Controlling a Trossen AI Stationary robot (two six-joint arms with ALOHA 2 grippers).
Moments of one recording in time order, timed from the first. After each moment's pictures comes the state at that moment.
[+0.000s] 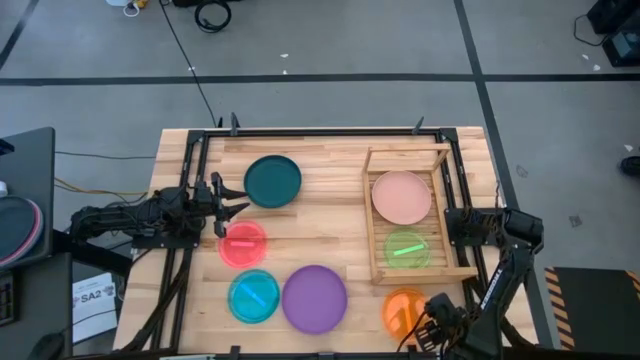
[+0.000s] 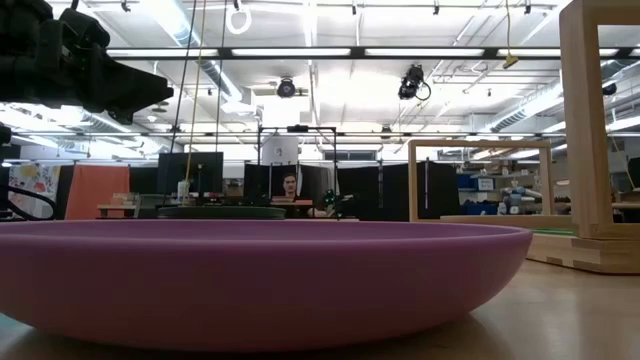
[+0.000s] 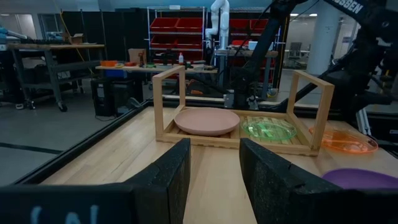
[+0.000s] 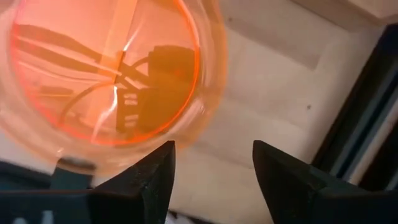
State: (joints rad) left arm 0.07 0.01 0.01 0.06 -0.14 -0.02; right arm 1.14 1.94 1.39 -1.17 0.01 2.33
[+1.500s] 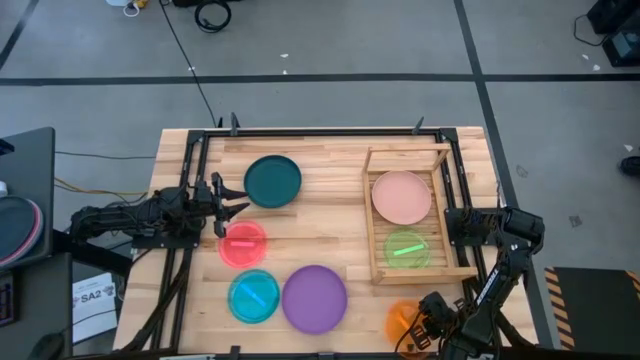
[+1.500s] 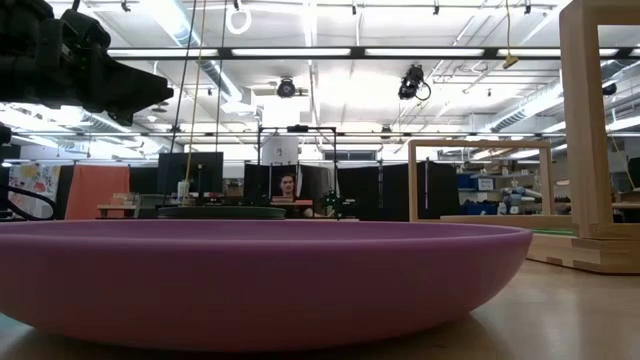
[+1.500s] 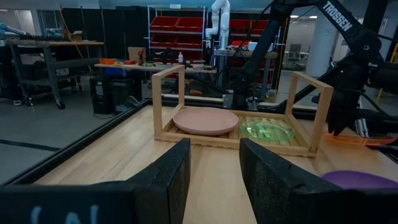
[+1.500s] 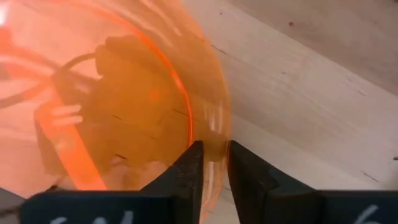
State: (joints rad) left arm 0.07 0.01 0.01 0.06 -0.14 -0.04; right arm 1.14 1.94 1.18 -0.86 0.13 2.27
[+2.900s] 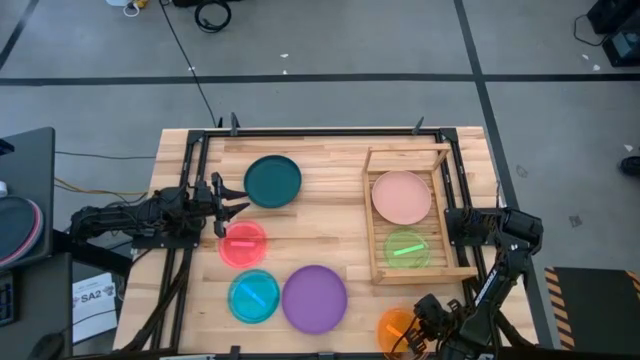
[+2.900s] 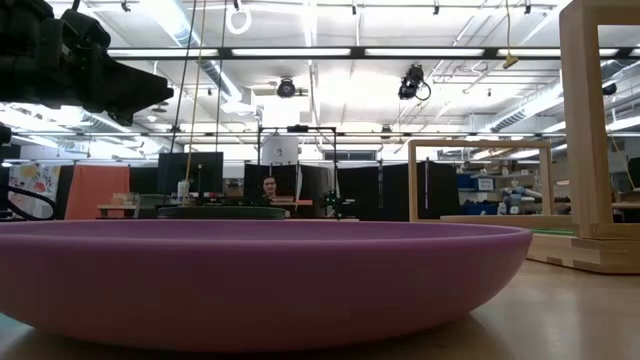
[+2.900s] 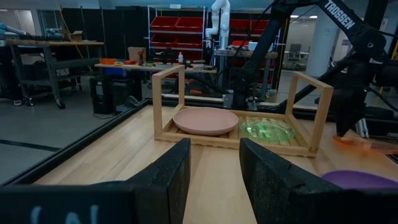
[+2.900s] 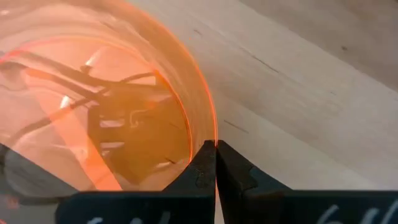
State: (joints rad) left arm 0.07 0.01 0.01 0.06 -0.14 -0.04; right arm 1.13 1.95 1.23 -0.86 0.23 2.22
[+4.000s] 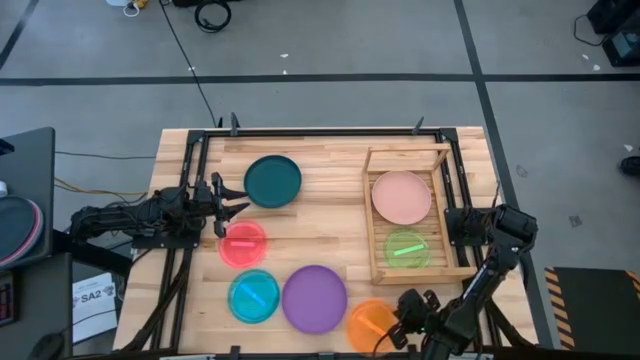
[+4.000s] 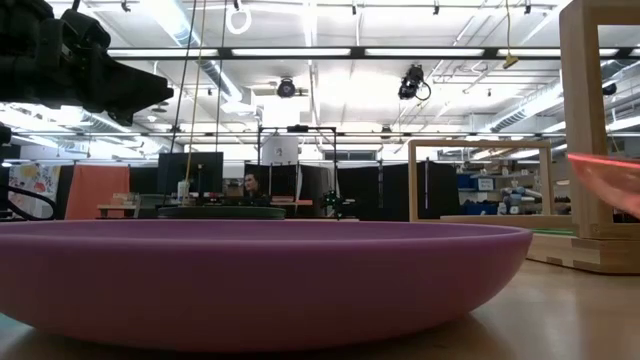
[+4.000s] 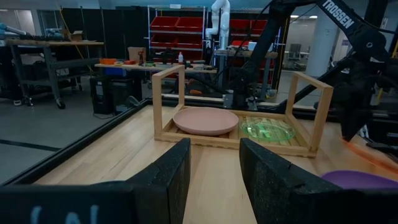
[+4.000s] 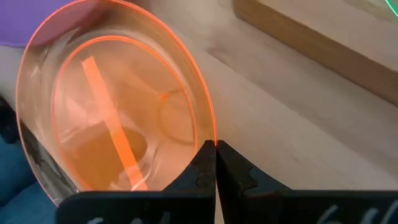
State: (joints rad) left arm 0.07 0.01 0.01 0.06 -0.14 -0.04; right arm 1.04 1.94 1.23 -0.77 0.53 2.00
